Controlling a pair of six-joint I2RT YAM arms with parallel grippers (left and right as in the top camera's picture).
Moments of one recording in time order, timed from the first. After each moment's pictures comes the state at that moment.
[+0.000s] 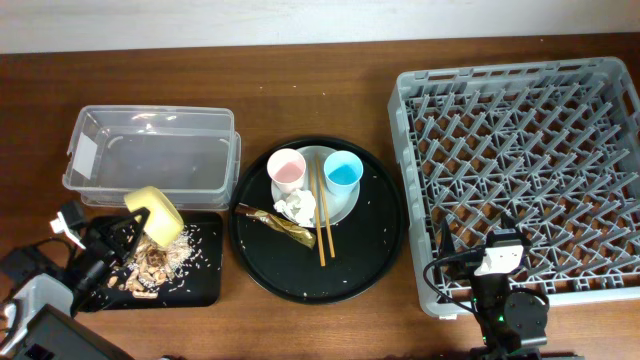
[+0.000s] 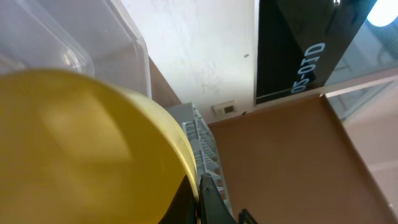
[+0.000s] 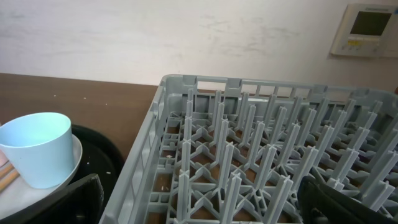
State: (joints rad) left arm 0.88 1.55 0.71 -0.61 1.55 0.18; right arm 0.07 0.01 0.01 -0.07 0.04 -0.06
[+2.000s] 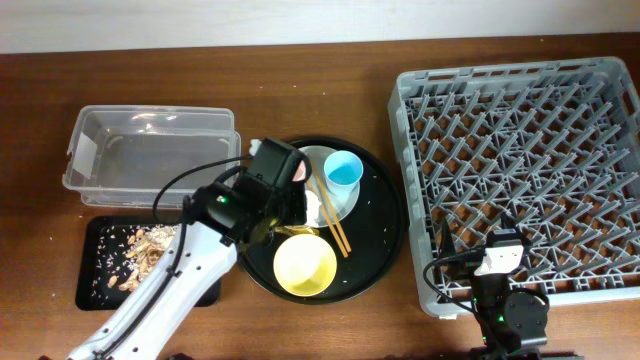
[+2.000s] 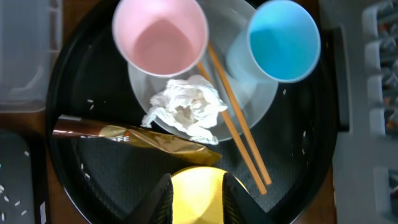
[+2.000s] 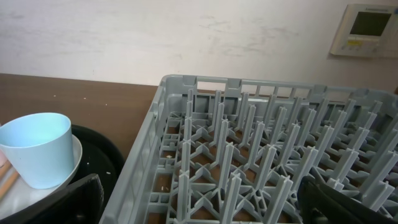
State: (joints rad) left arm -0.56 1.40 1.20 -0.87 -0.06 -0.53; right arm 0.07 0.01 0.01 -0.07 0.04 -0.06
